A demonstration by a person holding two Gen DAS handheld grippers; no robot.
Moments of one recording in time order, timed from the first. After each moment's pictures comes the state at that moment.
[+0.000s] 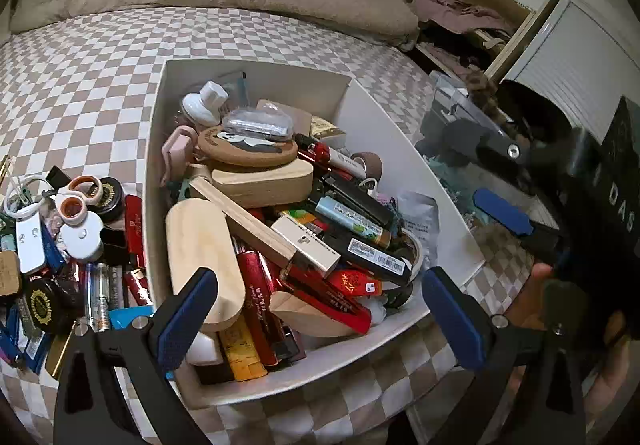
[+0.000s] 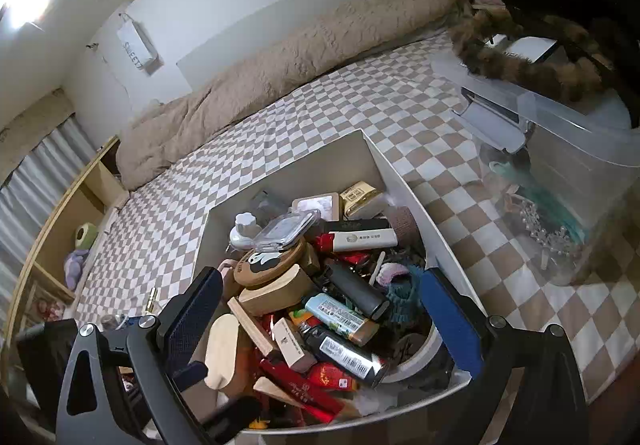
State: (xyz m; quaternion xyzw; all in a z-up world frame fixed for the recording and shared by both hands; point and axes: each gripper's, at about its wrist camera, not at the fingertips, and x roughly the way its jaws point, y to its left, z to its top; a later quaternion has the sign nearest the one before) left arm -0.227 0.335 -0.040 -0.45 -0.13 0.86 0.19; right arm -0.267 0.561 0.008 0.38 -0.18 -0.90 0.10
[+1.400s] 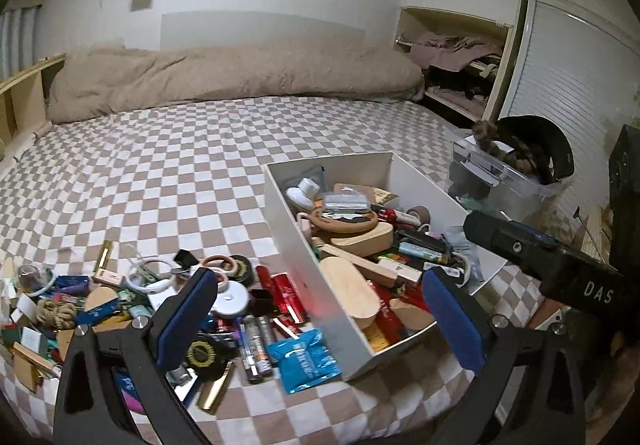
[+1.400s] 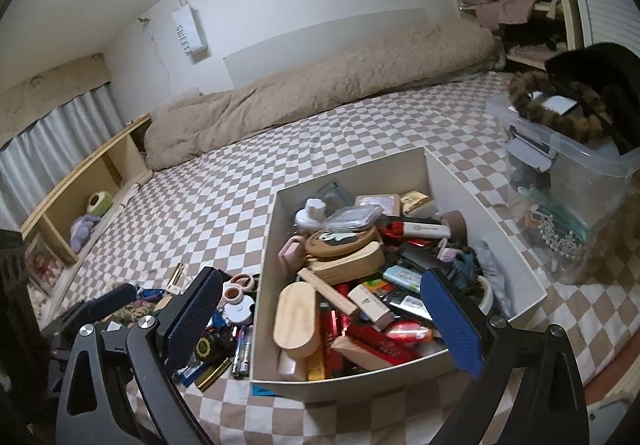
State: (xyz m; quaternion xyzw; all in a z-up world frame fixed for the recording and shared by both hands) left arm -0.171 0.233 0.023 -0.33 -0.04 0.93 0.14; right arm -0.194 0.474 0.038 0.32 -0.11 -0.93 0.12
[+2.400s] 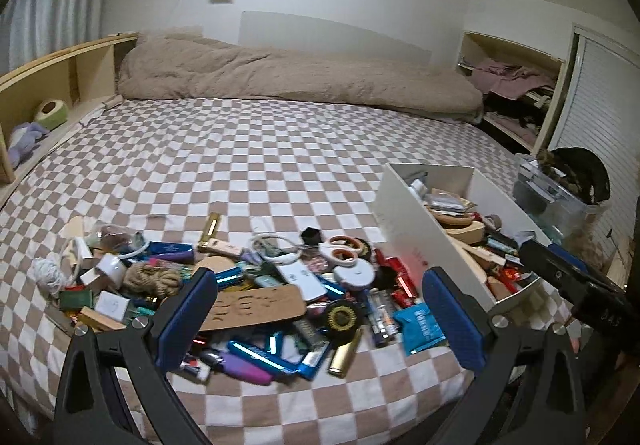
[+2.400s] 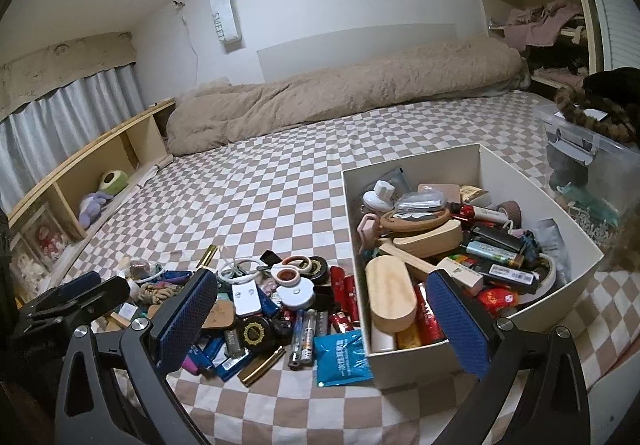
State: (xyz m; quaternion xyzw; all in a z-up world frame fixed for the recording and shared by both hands) left arm -0.128 0.093 0.009 -0.32 -0.07 0.94 0.05; right arm -0.155 0.377 0.021 0.30 -0.08 -0.94 0.14
